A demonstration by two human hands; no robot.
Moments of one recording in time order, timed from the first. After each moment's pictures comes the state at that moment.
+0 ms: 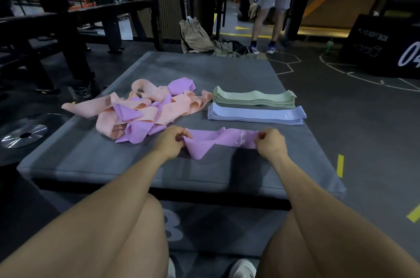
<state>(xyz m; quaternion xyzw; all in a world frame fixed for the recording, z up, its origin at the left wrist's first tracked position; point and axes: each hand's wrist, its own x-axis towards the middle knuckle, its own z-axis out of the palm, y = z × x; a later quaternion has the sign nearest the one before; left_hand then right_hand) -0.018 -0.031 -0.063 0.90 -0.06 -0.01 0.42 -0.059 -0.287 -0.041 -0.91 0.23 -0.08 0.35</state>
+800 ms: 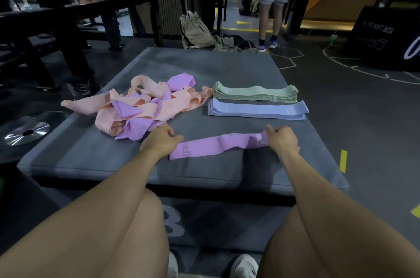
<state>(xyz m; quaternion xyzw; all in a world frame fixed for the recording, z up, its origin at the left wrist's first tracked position) -0.021 -0.019 -0.061 0.95 0.06 -0.01 0.32 -0.050 -0.309 -0.051 -0.87 0.33 -0.07 0.37</state>
